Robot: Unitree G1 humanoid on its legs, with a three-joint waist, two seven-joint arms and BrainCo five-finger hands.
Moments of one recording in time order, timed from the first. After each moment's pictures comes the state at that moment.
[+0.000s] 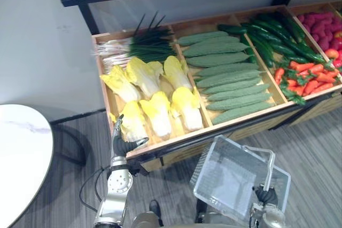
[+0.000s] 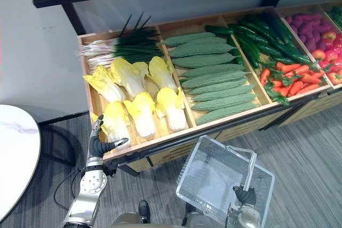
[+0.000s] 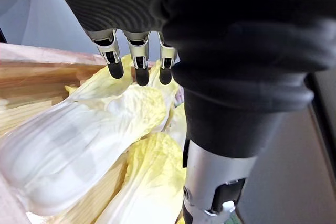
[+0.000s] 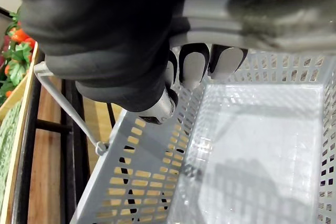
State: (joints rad) left arm 0.03 0.13 0.01 0.15 0.33 -0.11 0.33; right arm 0.20 -0.09 -0.23 0.53 0.07 -0.08 -0.19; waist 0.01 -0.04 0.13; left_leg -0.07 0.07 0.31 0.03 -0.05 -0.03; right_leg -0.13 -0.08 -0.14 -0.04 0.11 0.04
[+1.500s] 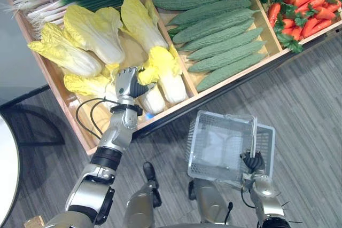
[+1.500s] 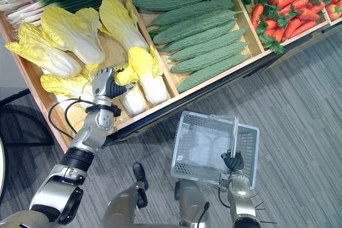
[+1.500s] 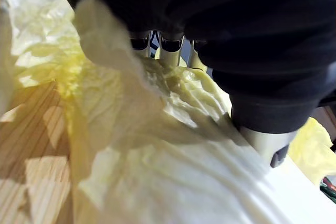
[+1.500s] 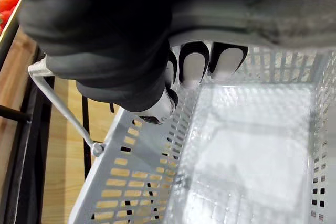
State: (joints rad) left arm -0.52 0.31 -0.12 0.42 0.72 -0.01 0.39; right arm 0.03 -0.13 -0.14 0.52 0.05 -0.13 -0.17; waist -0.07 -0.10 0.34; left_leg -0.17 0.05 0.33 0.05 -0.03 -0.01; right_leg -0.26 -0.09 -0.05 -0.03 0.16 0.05
